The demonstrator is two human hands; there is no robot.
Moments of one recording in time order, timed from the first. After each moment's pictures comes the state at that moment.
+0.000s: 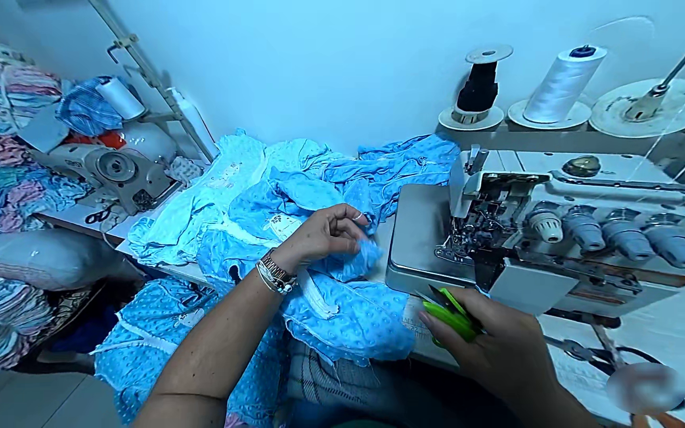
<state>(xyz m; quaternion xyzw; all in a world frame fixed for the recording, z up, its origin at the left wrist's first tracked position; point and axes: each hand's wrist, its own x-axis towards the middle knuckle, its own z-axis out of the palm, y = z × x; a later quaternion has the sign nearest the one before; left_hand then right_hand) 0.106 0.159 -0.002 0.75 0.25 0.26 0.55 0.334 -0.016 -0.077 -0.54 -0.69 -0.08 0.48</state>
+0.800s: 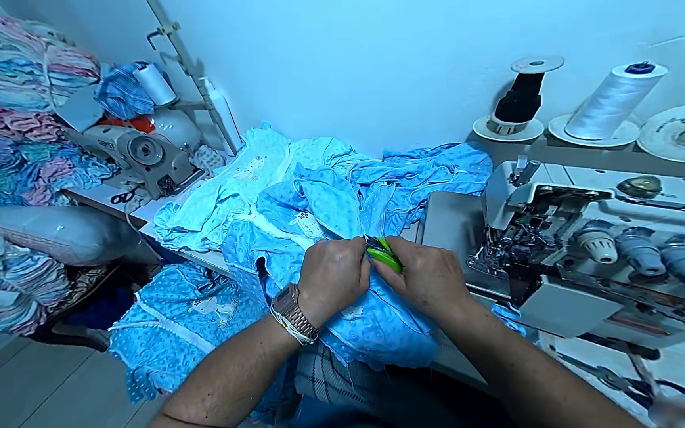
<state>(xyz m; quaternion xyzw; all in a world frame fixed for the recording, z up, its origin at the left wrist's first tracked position) 0.089 0.095 -0.019 0.86 0.40 0.31 -0.07 0.269 0.083 -0.048 -0.50 -0.78 -0.12 0.36</state>
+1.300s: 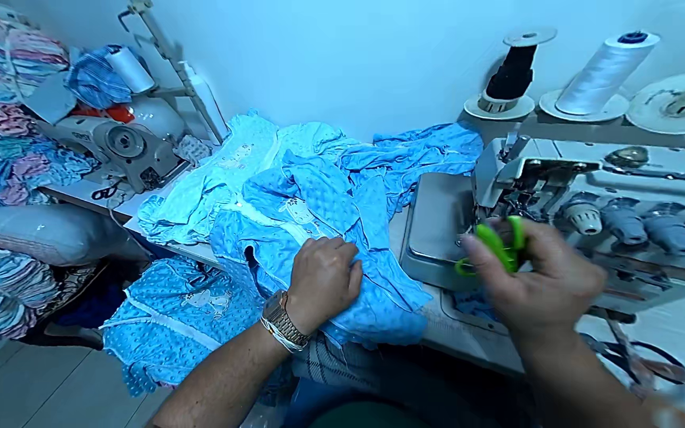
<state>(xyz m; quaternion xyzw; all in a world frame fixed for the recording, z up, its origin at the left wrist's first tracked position) 0.086 0.079 -0.041 0.88 0.37 0.30 -0.05 0.331 0.021 -0.038 -0.51 -0.64 -0.16 0.55</state>
